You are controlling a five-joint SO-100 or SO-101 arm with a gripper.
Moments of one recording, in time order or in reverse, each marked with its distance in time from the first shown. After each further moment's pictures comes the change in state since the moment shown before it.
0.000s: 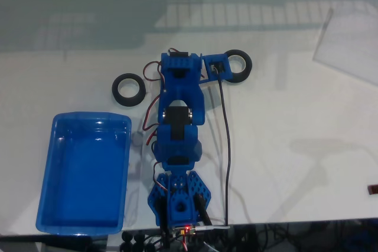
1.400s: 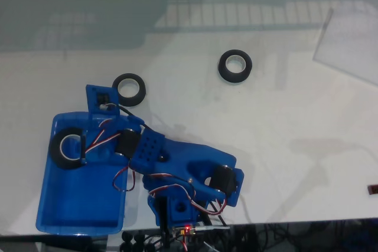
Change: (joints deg) arm -71.7 63.4 25.9 16.3 -8.9
